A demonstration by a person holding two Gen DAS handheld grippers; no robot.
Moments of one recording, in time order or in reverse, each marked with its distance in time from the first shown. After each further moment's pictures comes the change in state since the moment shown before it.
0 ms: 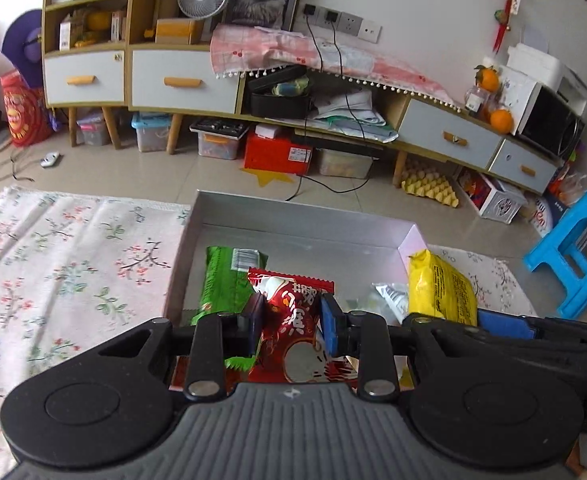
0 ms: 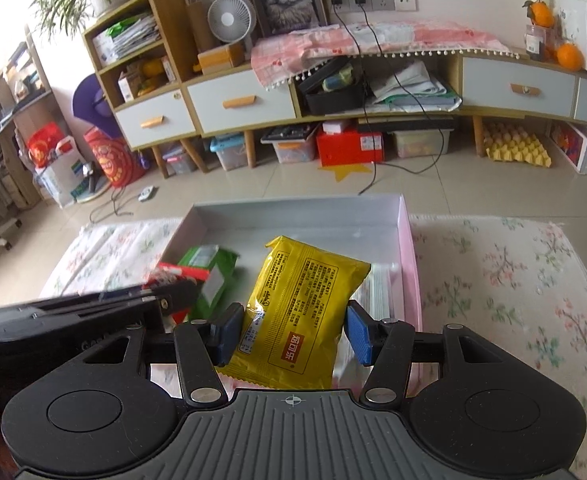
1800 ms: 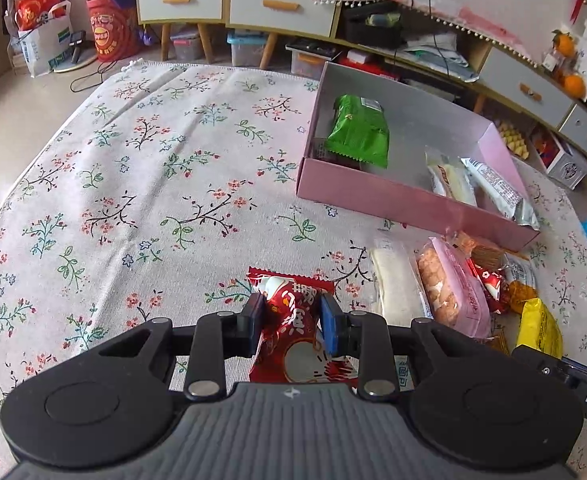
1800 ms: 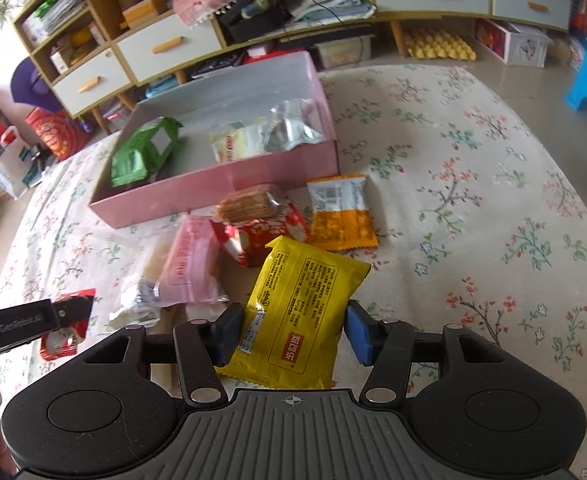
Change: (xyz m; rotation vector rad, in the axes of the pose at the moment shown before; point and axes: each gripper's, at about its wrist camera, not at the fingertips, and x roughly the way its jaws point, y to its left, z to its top) left arm -0.072 0.035 -0.082 -0.118 0.198 0.219; right arm -0.069 -0.001 -0.114 0.168 0.173 -0.140
